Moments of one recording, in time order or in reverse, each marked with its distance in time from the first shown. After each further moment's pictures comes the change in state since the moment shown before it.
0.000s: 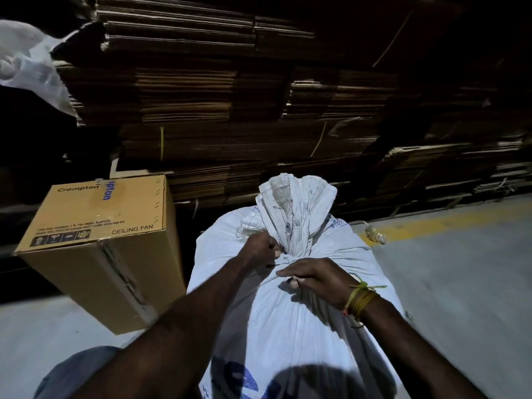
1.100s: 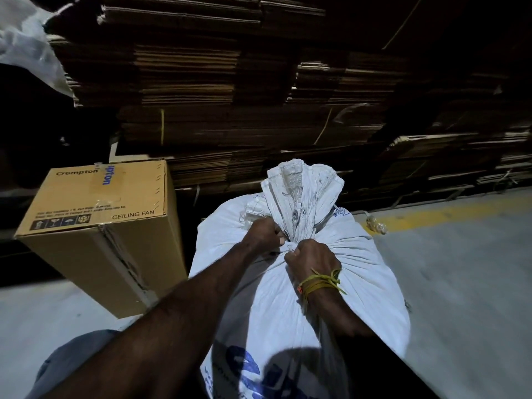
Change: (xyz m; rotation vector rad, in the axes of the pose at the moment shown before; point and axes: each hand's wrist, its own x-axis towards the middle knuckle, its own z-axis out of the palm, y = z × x) left_hand -0.003 0.014 -0.004 0.055 -0.009 -0.074; right_hand 0.042 -0.010 0.046 -0.431 0.458 0.741
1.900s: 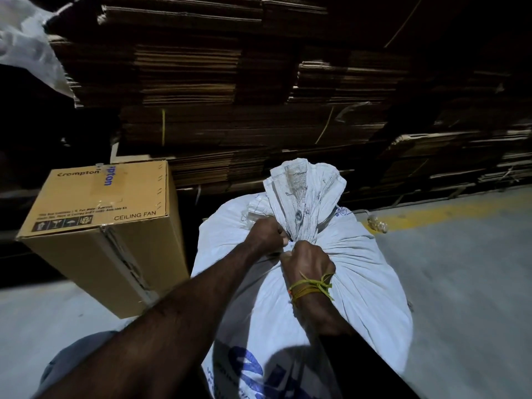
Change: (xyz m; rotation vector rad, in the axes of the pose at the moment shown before) left_hand -0.009 0.007 -0.006 0.003 -0.005 0.023; right_hand -0.014 -0.012 0.012 0.004 0.101 -0.036
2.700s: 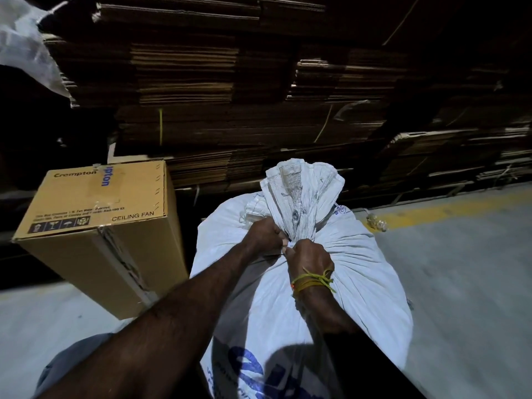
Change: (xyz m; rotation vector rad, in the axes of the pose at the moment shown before) left_hand -0.001 -0.004 0.000 -0.109 -0.004 -0.012; right_hand 0.013 0.005 0.003 0.045 -0.088 0.034
